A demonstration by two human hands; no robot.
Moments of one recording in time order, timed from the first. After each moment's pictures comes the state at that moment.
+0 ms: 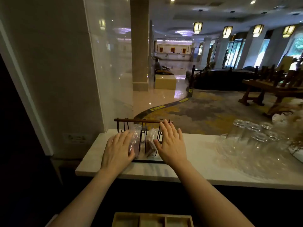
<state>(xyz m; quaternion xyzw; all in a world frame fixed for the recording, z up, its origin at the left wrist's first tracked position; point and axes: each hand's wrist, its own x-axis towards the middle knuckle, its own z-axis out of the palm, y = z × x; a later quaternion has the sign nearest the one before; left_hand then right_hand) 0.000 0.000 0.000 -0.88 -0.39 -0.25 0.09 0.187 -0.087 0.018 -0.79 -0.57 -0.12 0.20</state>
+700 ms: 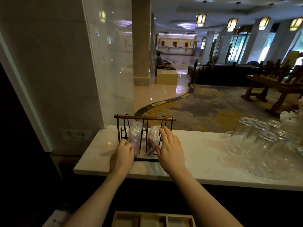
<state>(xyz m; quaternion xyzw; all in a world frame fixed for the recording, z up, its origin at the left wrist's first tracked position) 0.028 0.006 -0.030 -0.80 -0.50 -0.30 -0.14 0.183 -0.075 -0.019 -0.77 -0.56 -0.13 0.26</state>
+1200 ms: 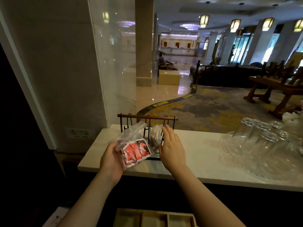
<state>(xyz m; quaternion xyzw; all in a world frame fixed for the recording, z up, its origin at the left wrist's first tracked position) -0.013 -0.034 0.017 -0.29 -0.37 -0.43 -0.77 0.179 -0.073 -0.016 -0.78 -0.56 -0.12 0.27</state>
